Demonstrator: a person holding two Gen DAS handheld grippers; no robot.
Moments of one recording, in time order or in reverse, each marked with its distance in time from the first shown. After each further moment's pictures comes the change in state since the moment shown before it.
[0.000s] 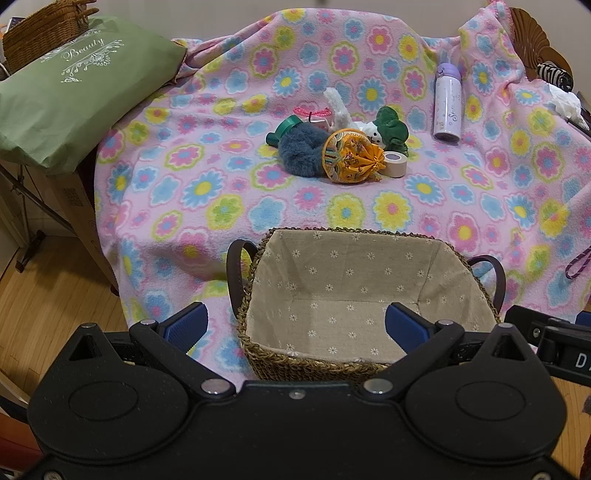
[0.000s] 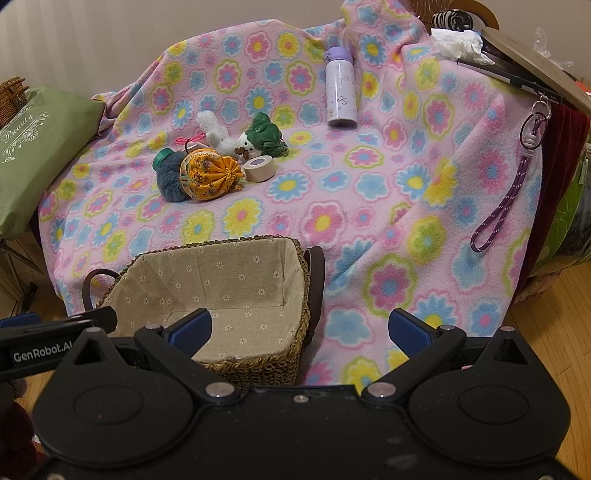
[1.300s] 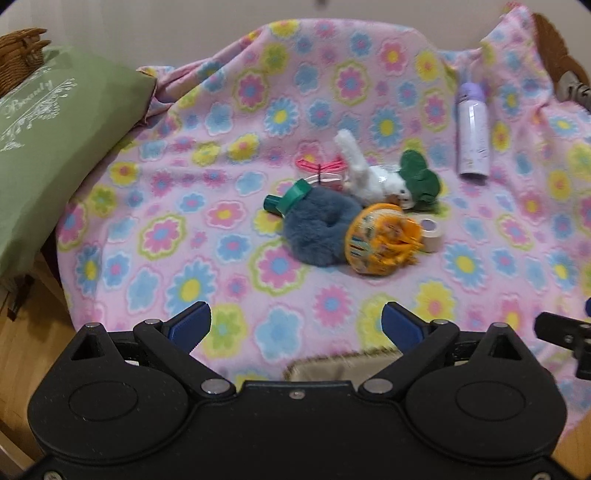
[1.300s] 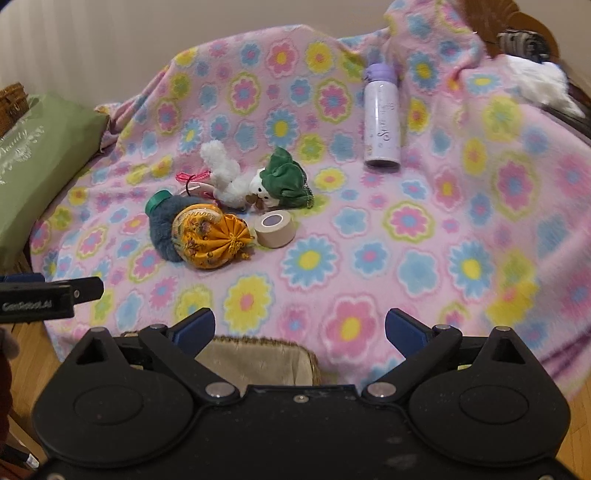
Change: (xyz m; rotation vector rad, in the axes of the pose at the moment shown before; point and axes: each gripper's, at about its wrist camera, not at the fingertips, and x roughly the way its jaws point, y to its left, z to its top) left arm 0.095 0.020 0.119 0.080 -0.010 -0.011; right arm 0.098 0.013 0.108 -0.069 -0.008 0.075
